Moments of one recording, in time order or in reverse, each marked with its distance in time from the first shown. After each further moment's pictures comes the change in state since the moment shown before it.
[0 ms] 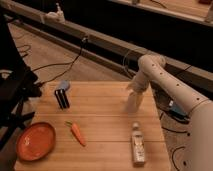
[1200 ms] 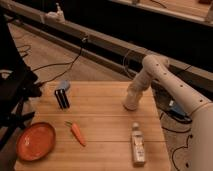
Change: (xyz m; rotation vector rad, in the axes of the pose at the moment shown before) arm -0.013 -0.018 -0.029 0.094 -0.048 -0.033
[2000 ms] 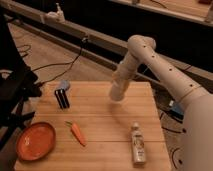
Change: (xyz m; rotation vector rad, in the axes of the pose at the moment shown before) arm -0.135 -0.023 -0.050 -0.089 -0.082 -0.329
